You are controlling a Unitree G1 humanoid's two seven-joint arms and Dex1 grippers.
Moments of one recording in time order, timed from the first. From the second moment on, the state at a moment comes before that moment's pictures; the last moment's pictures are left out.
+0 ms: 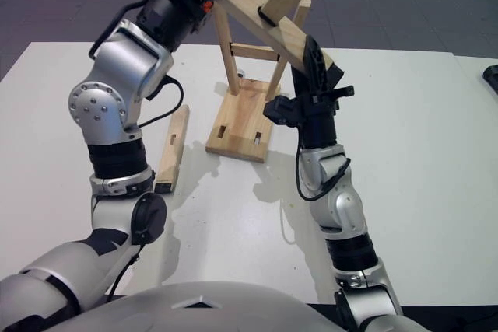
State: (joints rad) left arm -0.82 -0.05 0.23 -0.05 -1.28 0.67 0.23; right arm -0.15 -0.27 0.19 -0.28 -1.01 0.00 -0.28
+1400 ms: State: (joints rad) left arm -0.52 0.22 0.24 -0.28 -0.90 0.79 0.18; right arm -0.01 -0.28 0.07 -0.29 0.04 0.55 0.30
